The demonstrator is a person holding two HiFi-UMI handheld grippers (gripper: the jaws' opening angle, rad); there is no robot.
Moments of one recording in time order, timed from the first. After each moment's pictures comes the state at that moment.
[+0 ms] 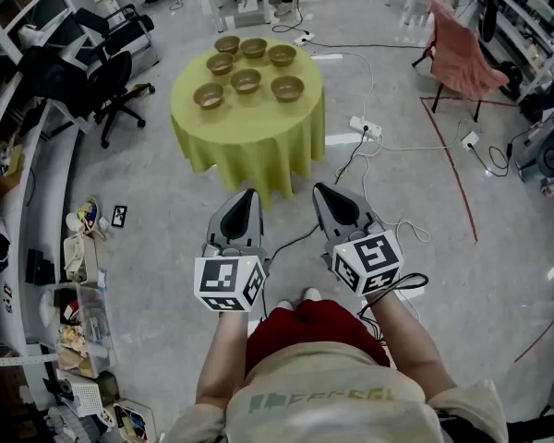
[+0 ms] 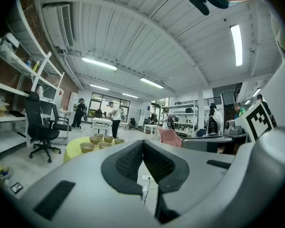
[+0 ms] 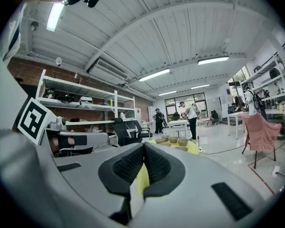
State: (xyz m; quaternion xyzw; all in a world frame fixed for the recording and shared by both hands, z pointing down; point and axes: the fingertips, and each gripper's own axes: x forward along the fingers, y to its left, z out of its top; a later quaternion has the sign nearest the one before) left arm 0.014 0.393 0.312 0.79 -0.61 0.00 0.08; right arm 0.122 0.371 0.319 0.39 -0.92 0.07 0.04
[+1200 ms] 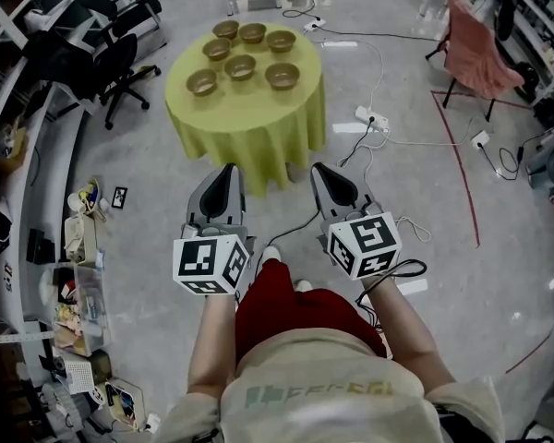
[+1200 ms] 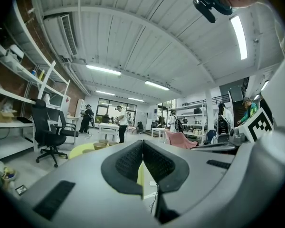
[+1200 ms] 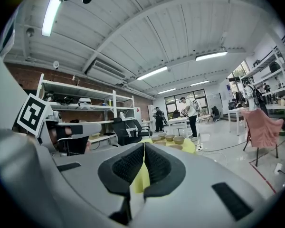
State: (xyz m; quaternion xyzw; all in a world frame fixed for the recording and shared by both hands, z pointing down) left arm 0.033 0.350 0.294 0.76 -0.65 -0.01 0.05; right arm 0.165 0.318 0.328 0.39 -0.92 0.09 0.04
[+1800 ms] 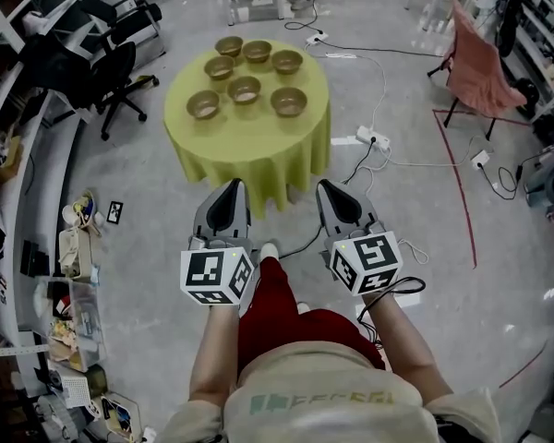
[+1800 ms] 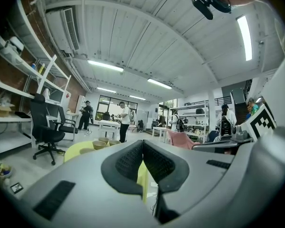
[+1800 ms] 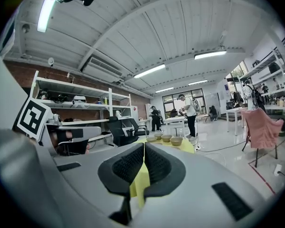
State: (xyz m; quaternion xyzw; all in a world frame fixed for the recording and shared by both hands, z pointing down) left arm 0.005 0.274 0.311 0.76 -0.65 -0.01 0.07; right arm 0.142 0.246 0.334 0.40 -0.91 0.09 0.04
